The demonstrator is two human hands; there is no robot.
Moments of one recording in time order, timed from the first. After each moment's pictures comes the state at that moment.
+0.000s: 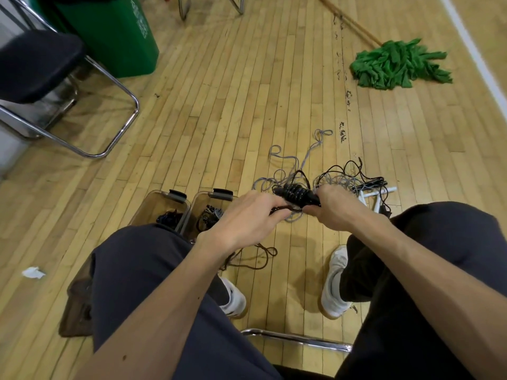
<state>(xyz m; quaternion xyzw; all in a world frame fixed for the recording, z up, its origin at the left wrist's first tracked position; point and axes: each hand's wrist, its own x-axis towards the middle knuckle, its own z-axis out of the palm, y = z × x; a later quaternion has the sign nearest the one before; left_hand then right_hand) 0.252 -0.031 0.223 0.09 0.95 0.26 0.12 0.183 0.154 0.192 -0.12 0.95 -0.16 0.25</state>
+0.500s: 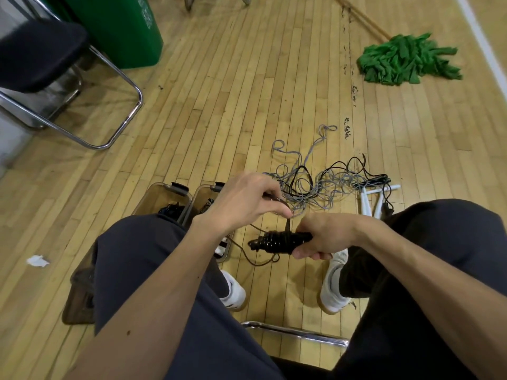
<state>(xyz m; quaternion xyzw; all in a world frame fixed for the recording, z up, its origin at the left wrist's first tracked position) 0.241 -0.041 0.228 0.11 0.95 0.27 0.04 0.207 0.150 0.196 -0.26 0.78 -0.22 0.53</state>
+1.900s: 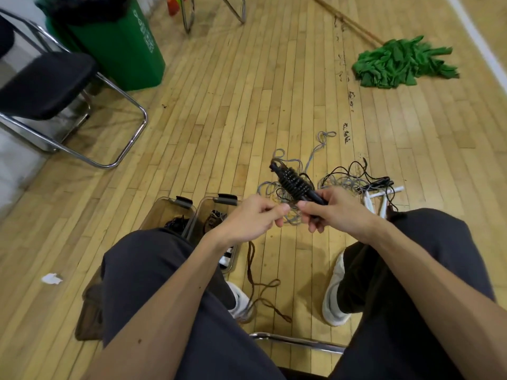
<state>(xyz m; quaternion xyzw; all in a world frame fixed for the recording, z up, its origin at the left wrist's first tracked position) 0.244 -0.028 0.203 -0.02 0.85 0.48 0.22 0.197 0.177 0.191 -0.10 0.73 -0.59 0.33</state>
